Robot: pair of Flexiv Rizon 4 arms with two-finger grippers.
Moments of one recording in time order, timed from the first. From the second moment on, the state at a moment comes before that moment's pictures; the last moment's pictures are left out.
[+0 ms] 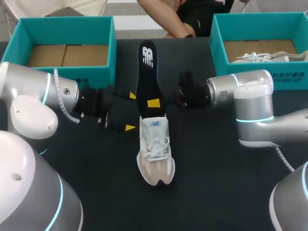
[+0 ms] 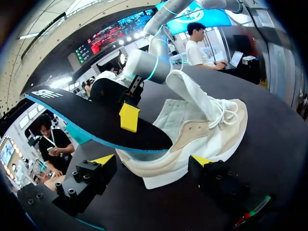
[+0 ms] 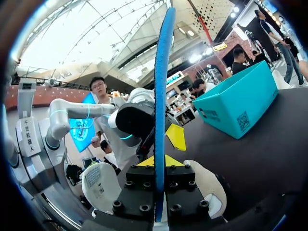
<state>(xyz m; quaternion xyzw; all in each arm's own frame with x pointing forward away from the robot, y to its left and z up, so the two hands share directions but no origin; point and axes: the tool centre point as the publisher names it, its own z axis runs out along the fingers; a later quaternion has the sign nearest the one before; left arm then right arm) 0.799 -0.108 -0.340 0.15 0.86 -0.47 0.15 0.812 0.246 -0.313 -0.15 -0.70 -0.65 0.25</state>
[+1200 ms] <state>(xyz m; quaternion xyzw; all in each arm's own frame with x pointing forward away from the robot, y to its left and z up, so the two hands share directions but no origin) 0.799 -0.108 -0.340 0.15 0.86 -0.47 0.15 0.770 0.243 -0.347 -0.22 -0.70 -0.63 0.27</state>
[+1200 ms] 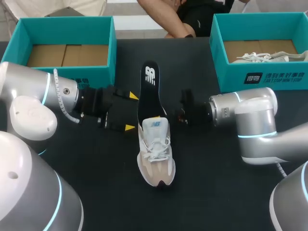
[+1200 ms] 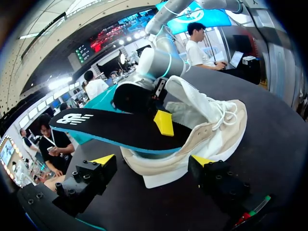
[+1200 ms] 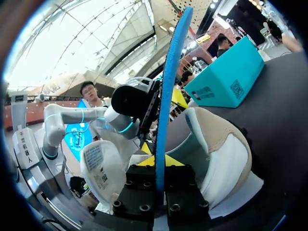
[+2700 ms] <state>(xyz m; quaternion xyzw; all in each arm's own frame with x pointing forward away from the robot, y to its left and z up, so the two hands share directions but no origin) 0.799 -0.108 -0.341 0.15 0.86 -0.47 0.15 0.767 0.237 -0.342 -0.23 -0.72 -0.58 0.29</state>
